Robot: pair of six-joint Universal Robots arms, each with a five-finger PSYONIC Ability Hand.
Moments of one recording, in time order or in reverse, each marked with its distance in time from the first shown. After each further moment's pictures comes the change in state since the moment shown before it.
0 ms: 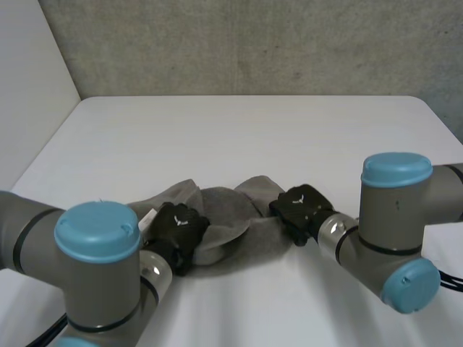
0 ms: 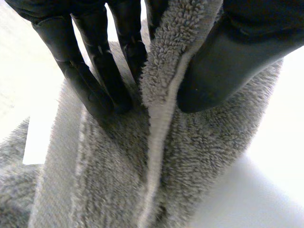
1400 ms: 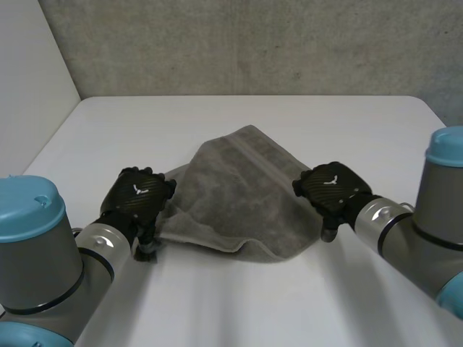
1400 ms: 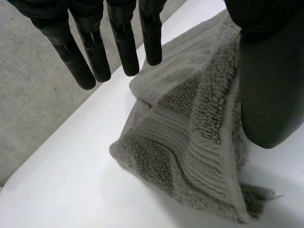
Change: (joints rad) left arm 0.190 0.198 -0.120 0.046 0.107 0.074; right arm -0.112 -0.255 0.138 0.061 -0.037 -0.038; left_hand -0.905 -0.941 -0.973 -0.947 -0.942; right_hand -0.859 -0.855 -0.893 -0.911 -0.921
